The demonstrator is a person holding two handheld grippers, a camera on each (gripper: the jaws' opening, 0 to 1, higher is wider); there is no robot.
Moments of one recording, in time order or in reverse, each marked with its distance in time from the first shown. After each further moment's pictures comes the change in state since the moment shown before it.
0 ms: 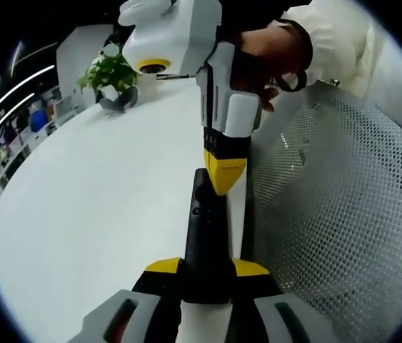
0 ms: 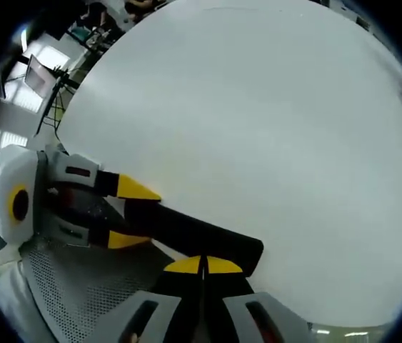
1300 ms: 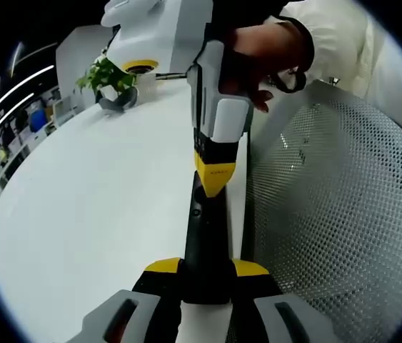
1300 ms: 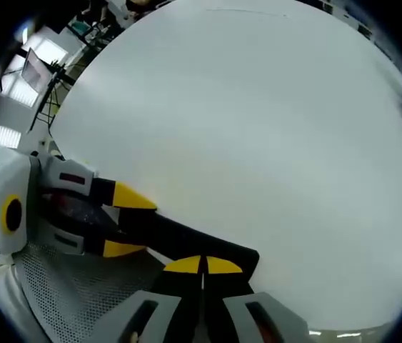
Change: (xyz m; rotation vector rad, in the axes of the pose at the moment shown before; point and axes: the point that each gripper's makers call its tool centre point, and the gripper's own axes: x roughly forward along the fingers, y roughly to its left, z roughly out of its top) left arm 0.000 0.000 0.001 0.002 0.000 -0.005; right arm 0.003 -0.005 0.011 -0.014 -0.005 -0.066
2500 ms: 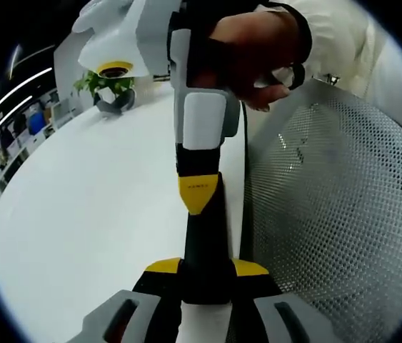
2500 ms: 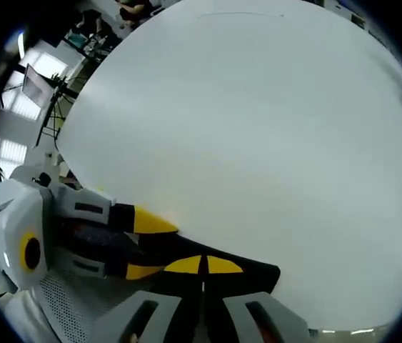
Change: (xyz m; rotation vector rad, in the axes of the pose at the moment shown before) left arm 0.002 -0.003 0.003 0.014 -0.007 -0.004; right arm 0.000 0.018 0.015 0.045 -0.016 0.065
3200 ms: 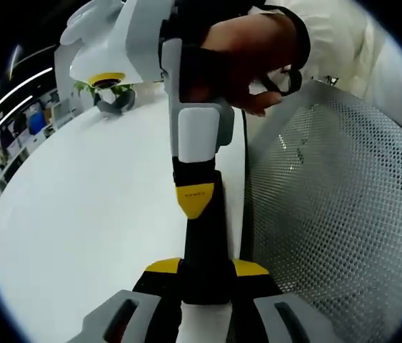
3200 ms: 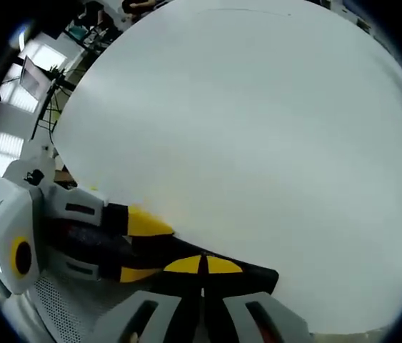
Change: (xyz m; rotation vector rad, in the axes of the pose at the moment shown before) left arm 0.000 0.001 0.000 -0.003 -0.006 -0.001; right arm 0.006 -0.002 0.003 -0.020 0.024 -0.025
